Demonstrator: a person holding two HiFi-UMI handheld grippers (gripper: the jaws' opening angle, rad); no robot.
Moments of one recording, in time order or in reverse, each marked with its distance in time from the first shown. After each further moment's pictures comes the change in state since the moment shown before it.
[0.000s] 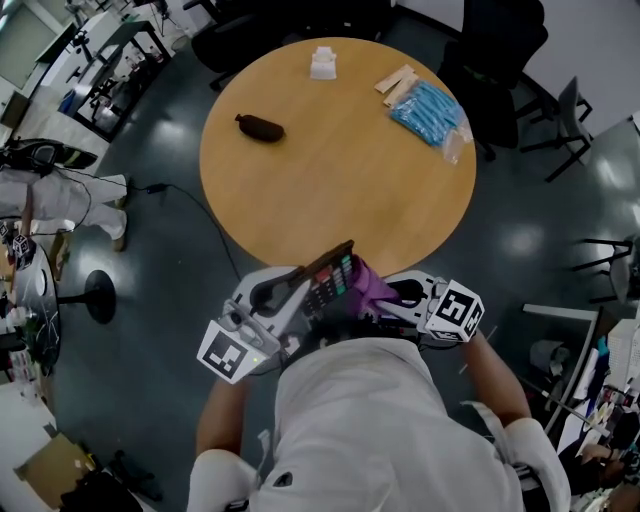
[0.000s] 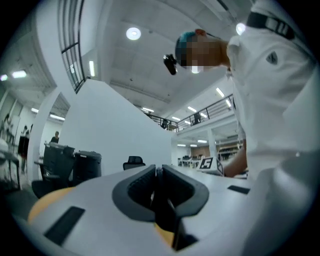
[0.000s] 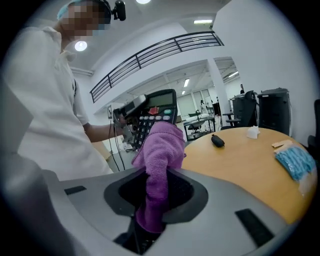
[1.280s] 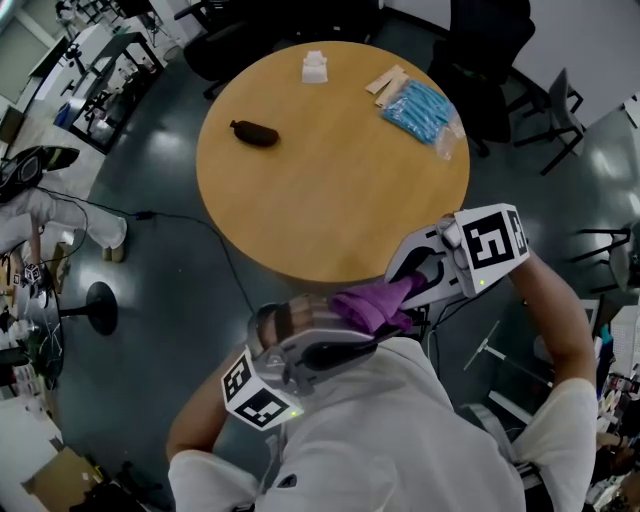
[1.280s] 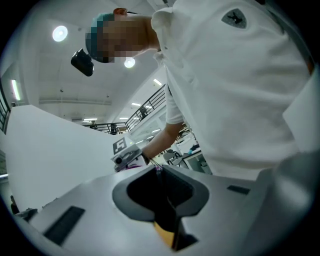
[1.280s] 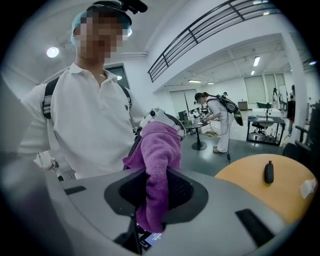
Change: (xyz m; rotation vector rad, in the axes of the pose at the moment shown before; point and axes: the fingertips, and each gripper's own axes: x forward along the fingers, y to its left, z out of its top) left arm 0.014 -0.139 0.051 0.531 -0.009 -0.488; right arm -0.055 0.063 0.126 -0.380 0.255 0.674
